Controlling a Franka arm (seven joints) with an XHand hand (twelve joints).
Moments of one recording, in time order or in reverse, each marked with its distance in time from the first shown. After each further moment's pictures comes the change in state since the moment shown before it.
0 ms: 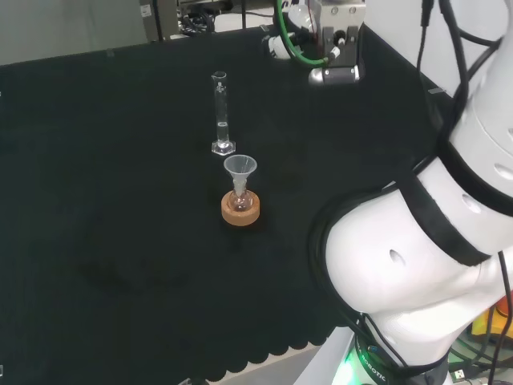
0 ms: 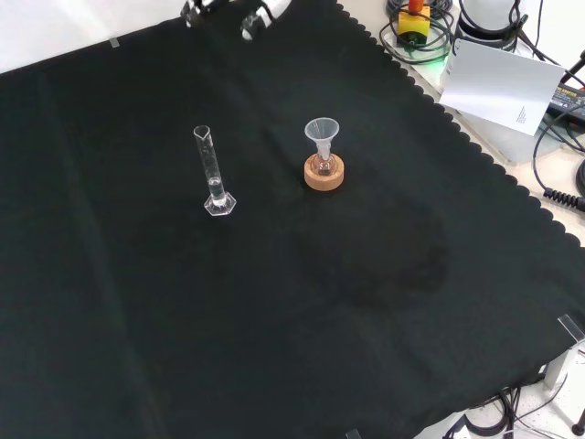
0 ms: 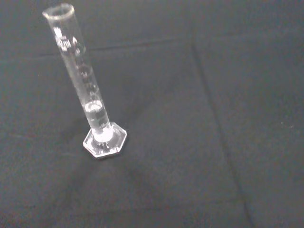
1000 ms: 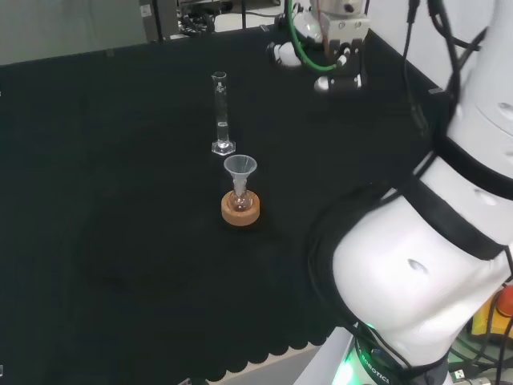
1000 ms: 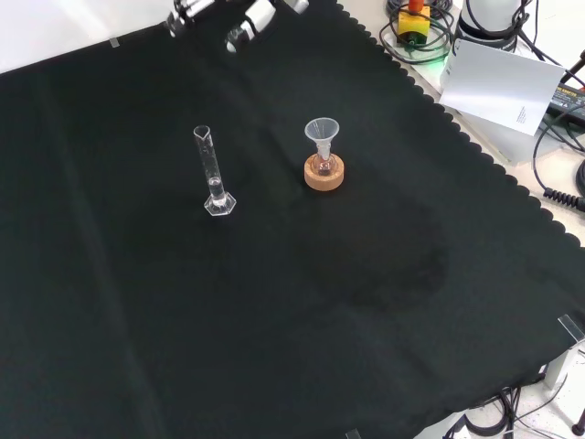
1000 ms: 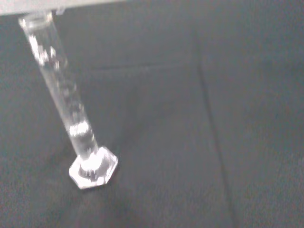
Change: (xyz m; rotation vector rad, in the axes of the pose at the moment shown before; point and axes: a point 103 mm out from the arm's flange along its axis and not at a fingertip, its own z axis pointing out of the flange) arm -0.022 0.029 0.003 -0.104 0.005 -0.061
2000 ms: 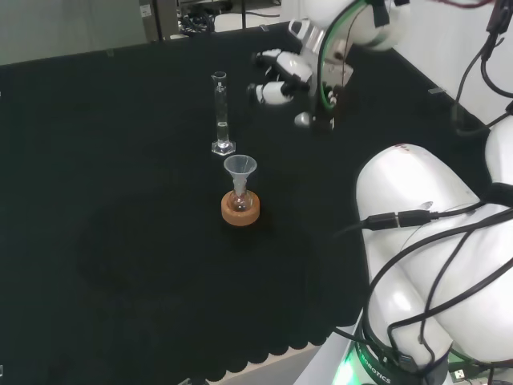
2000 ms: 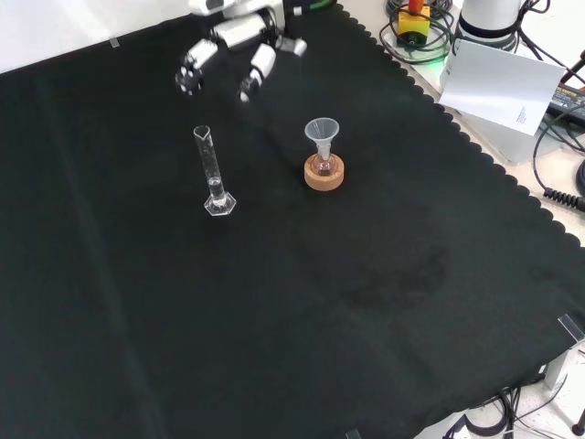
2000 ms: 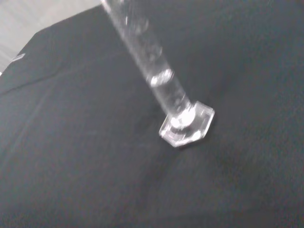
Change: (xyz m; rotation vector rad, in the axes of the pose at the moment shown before) arm 0.030 0.015 0.109 0.072 0.343 -0.124
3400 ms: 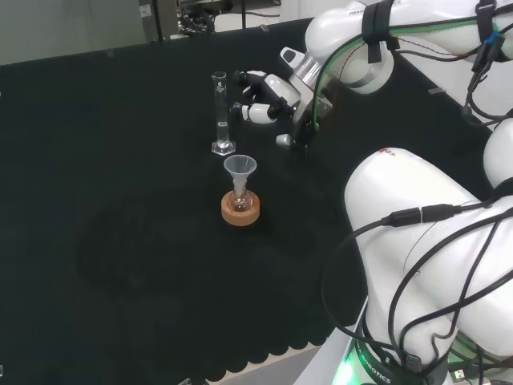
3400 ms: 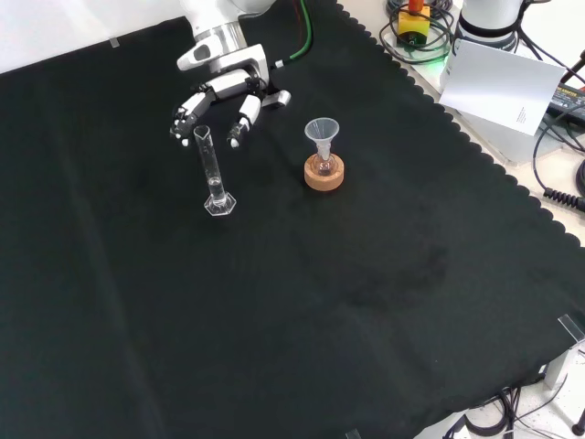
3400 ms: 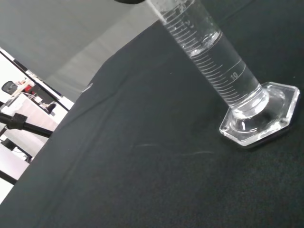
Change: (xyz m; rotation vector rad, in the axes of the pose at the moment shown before) arm -0.011 0.054 0.069 -0.088 0.264 -0.143
